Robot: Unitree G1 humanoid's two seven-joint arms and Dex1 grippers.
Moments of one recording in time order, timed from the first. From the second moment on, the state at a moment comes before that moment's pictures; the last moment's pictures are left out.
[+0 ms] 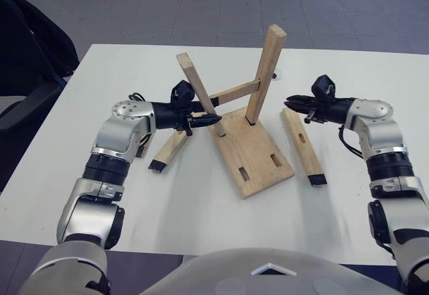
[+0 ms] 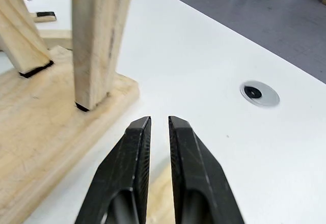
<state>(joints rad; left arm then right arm) -0.48 0.57 -0.23 0.30 -0.37 0.39 -1.04 -0.56 -0.50 0.05 0.60 0.12 0.16 0.97</state>
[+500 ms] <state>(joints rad) -0.40 0.50 -0.23 0.30 -0.33 0.47 -0.97 -0.48 -0.42 -0.02 0.29 0.20 0.30 0.79</state>
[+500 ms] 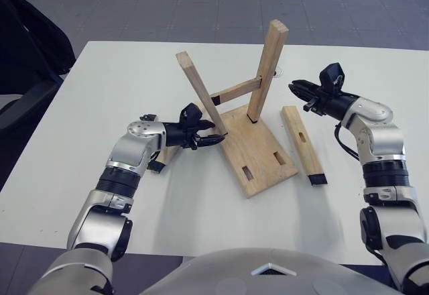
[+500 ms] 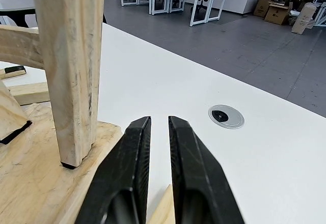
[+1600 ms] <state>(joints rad) -0.27 0.40 -0.19 0.16 -0.11 0.50 -0.57 -0.14 -0.56 0.28 0.01 0.04 0.22 0.97</state>
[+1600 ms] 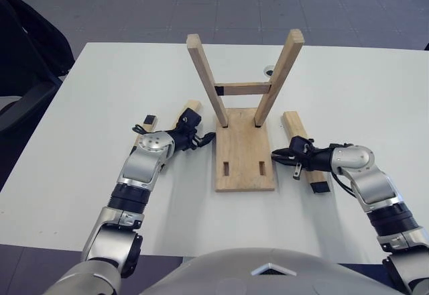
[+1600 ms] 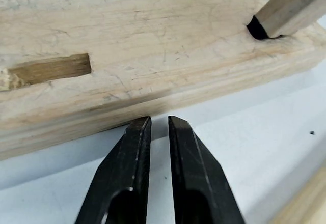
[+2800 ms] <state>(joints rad) -1.09 0.23 0.29 0.08 -0.57 0.85 -0.20 -0.15 -0.48 0.28 -0.06 -0.02 0.37 0.72</state>
